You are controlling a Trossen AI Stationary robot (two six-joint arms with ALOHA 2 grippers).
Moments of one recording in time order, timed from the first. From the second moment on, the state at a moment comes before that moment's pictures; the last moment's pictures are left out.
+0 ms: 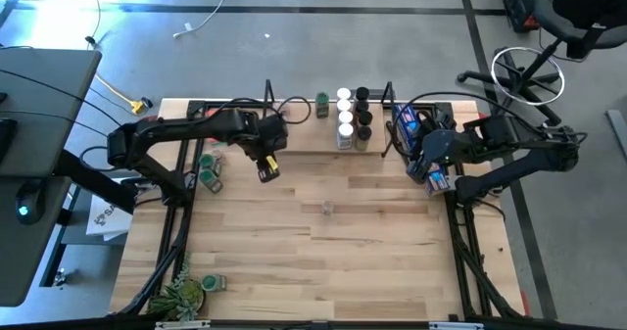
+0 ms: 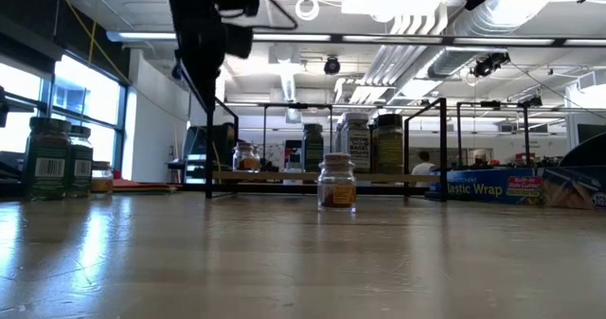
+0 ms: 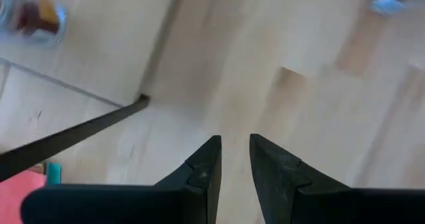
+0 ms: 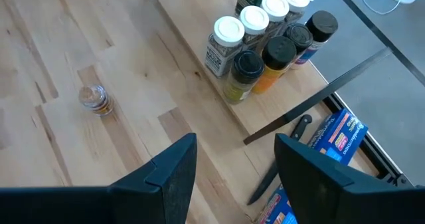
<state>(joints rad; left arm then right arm) 0.29 1.52 1.23 -1.01 -0.01 -0.08 0.12 1.11 1.43 -1.36 0.50 0.50</state>
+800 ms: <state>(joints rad) 0.01 1.78 1.30 -0.44 0.20 0.27 0.12 1.11 1.43 -1.37 0.40 0.39</state>
